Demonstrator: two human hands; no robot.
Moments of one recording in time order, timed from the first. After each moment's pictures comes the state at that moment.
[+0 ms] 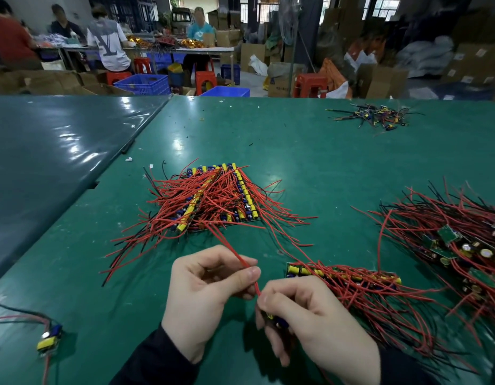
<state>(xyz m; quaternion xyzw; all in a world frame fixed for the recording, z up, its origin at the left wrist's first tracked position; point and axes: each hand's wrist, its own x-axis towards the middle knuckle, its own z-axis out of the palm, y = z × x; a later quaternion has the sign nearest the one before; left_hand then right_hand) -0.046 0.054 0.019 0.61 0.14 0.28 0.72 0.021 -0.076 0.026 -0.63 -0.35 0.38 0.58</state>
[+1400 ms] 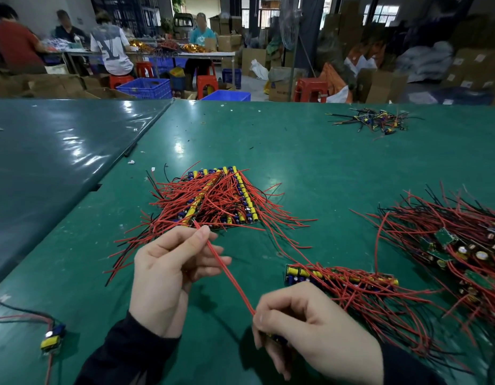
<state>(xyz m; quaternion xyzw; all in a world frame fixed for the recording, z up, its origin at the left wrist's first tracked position) -0.051 0.081 0.032 0.51 0.20 0.33 0.77 0.021 -0.081 0.035 -0.65 -0.39 0.42 0.50</state>
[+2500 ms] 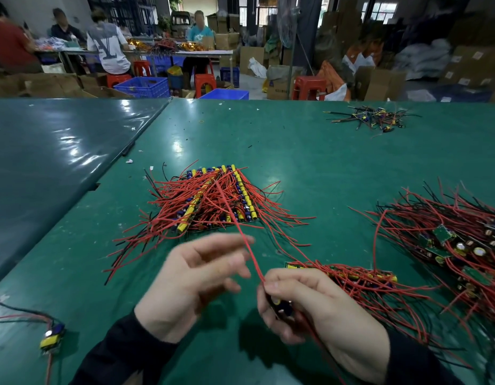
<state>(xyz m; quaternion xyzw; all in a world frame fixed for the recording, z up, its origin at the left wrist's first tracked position) -0.054 0.077 0.029 0.57 0.08 0.15 0.80 0.025 -0.082 0.036 -0.57 -0.32 0.44 0.62</state>
